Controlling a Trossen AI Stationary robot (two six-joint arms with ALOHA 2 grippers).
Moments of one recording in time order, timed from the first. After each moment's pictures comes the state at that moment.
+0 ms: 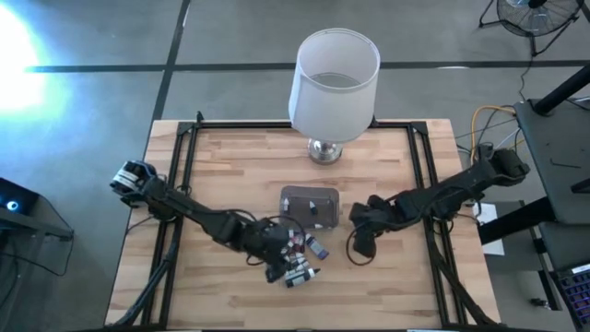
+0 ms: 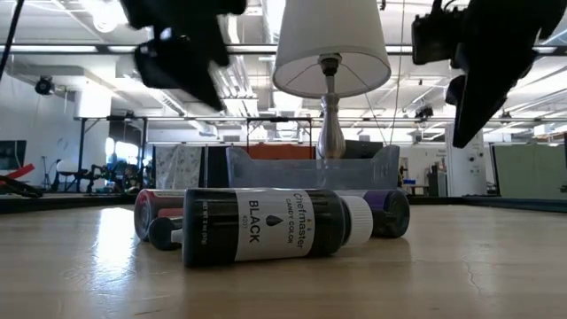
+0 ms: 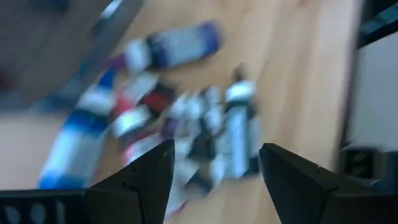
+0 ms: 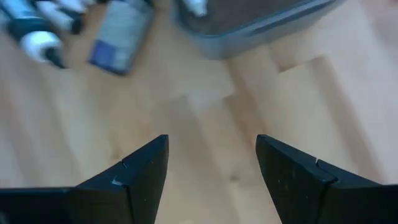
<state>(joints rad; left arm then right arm) -0.41 1.65 1.20 -0.42 -0.15 -0.80 0.35 1.37 0.89 -0.69 0.13 0.79</state>
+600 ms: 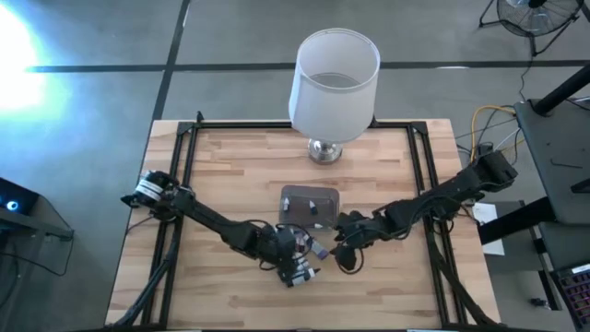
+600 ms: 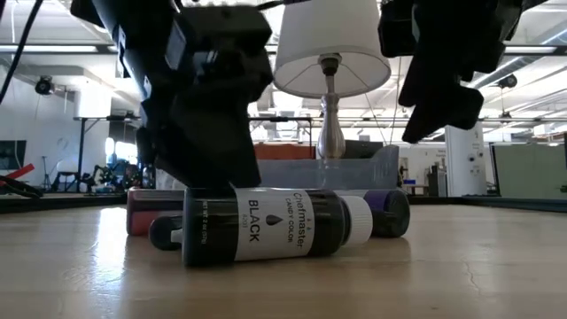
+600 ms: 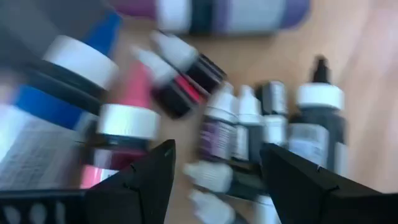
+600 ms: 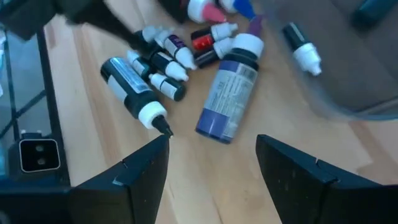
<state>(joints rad) -0.40 1.85 1.14 -0.29 -0.21 -0.97 0.38 1.51 0.87 -0.25 0.10 0.91</state>
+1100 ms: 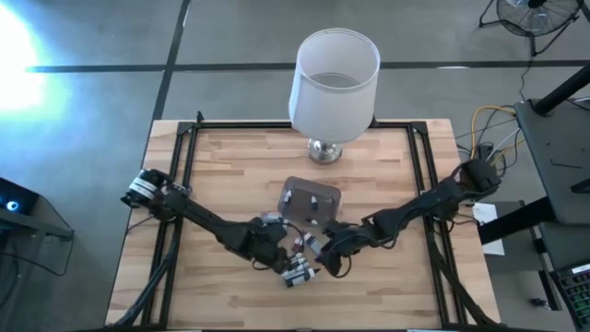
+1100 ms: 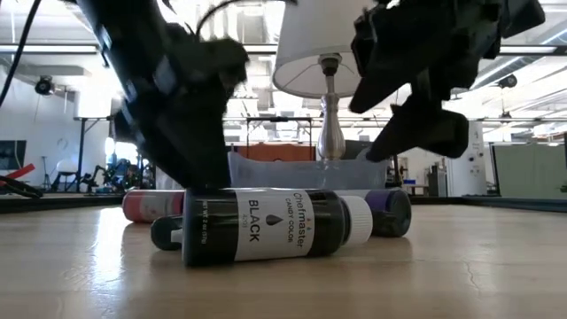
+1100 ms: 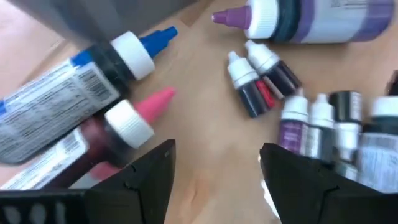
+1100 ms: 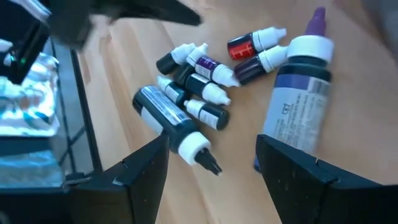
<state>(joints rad) -0.44 1.79 1.14 -0.50 -0.37 -1.06 0.39 1.67 0.88 0.04 0.08 1.09</state>
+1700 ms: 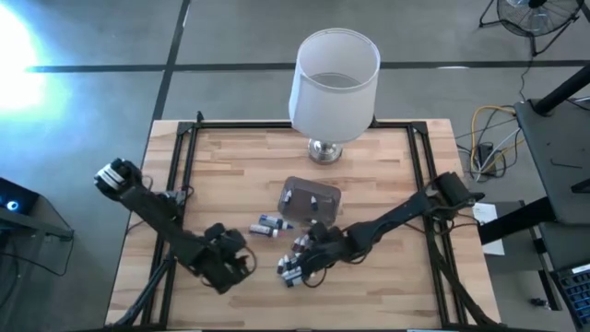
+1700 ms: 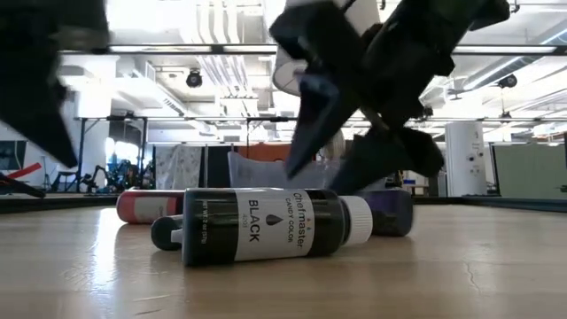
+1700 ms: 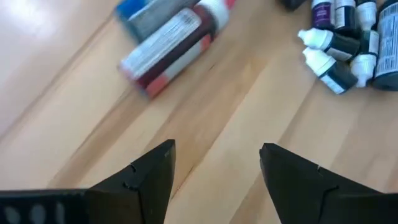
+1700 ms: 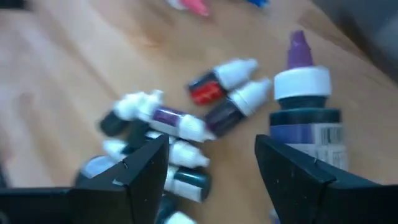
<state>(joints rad) -0.74 1.50 0.90 -0.70 -0.51 -1.33 0.40 1.96 1.20 -0.25 0.29 1.29</state>
